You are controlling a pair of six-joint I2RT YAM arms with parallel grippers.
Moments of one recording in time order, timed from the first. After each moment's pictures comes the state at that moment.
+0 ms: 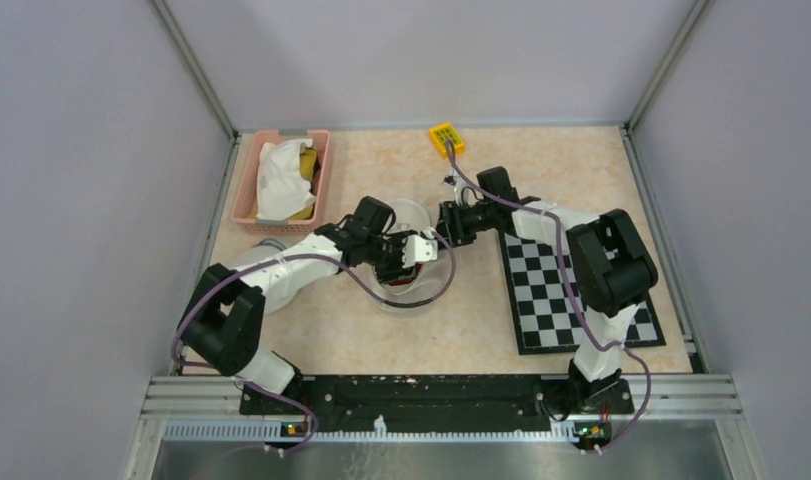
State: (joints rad) left arm -0.61 1.53 0.96 -0.37 0.50 0.86; right arm 0.45 1.87 1.14 -0.10 -0.84 0.26
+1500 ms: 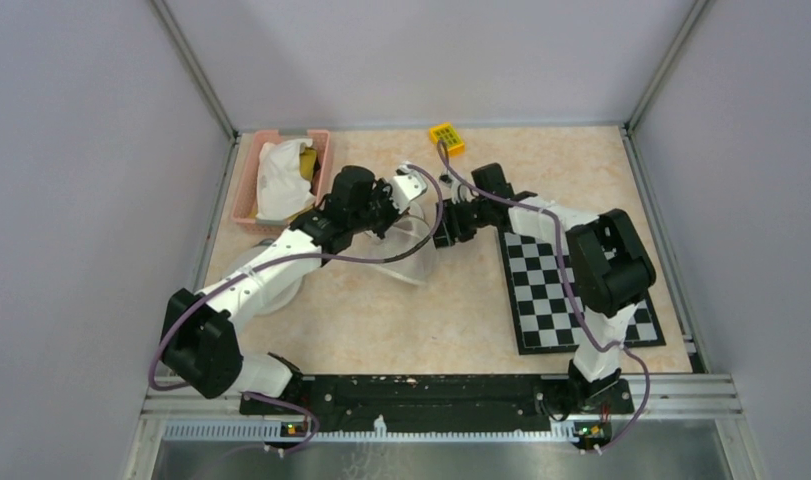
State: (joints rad) left arm -0.58 1.38 1.06 -0.21 0.19 0.41; right arm 0.44 1.85 1.22 -0.20 -0.70 0.17
